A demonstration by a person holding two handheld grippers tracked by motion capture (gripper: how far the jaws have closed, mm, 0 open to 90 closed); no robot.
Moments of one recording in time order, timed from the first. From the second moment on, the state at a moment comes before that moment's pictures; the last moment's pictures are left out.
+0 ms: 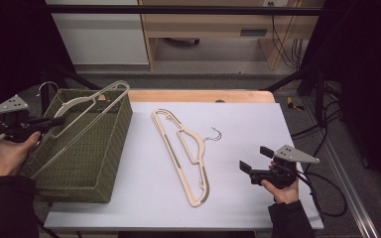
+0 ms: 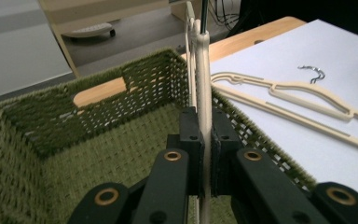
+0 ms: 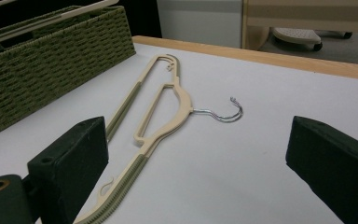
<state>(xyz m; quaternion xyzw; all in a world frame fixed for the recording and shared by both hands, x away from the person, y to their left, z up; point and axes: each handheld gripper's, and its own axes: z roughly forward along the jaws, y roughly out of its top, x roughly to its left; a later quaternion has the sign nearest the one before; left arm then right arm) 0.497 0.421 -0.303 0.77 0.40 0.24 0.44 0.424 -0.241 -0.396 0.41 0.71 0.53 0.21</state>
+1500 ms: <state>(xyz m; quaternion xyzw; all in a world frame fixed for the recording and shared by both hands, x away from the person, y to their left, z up) 0.522 0.443 -0.377 0.71 0.58 0.25 0.31 0.425 -0.239 -0.397 0.41 0.71 0.53 0.20</state>
